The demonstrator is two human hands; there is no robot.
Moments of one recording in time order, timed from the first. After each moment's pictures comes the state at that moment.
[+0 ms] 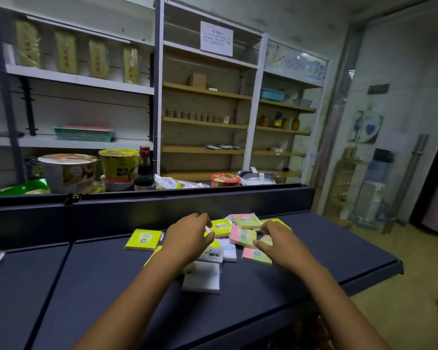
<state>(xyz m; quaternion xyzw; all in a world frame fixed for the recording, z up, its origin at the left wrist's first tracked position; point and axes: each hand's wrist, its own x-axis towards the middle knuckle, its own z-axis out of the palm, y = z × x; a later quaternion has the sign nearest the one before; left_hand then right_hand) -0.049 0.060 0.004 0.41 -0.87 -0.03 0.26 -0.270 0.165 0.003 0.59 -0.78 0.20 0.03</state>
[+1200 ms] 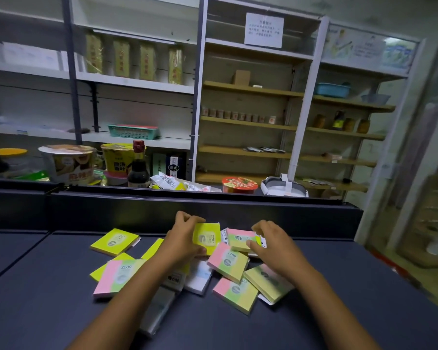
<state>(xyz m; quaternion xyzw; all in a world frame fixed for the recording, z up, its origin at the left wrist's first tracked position) -0.154 -0.013 -0.039 0.53 -0.76 -0.18 0.33 -0.396 0.045 -0.021 0.71 -0.65 0.25 -0.01</state>
